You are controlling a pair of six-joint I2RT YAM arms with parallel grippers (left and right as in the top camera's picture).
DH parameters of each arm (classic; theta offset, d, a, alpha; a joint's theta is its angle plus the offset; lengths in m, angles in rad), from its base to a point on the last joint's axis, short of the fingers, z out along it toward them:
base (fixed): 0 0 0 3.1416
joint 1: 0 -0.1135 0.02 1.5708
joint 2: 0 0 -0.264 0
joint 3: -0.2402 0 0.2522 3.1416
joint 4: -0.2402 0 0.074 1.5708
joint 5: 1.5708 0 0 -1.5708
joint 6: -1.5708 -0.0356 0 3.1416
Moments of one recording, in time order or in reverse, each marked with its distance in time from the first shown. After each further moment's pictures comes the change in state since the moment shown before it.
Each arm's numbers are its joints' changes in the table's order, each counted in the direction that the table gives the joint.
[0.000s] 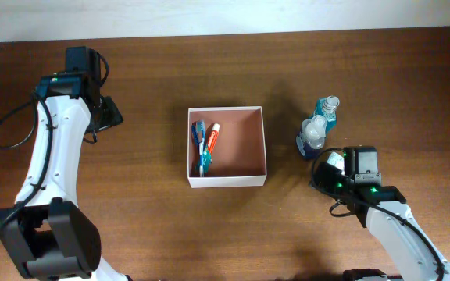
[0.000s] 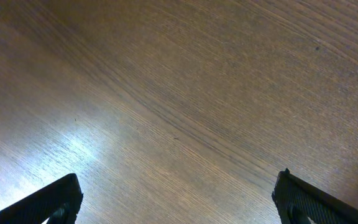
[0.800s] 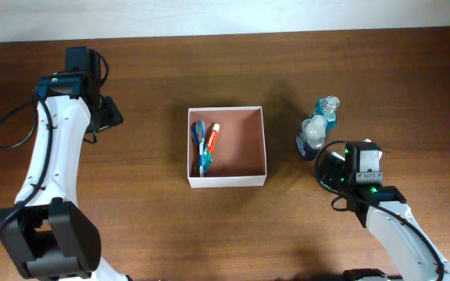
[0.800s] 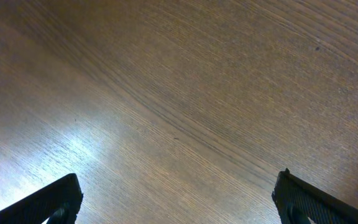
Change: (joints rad) left arm 0.000 0.000 0.000 0.000 0.000 0.000; right arm 0.000 0.000 0.000 0.094 0.099 0.000
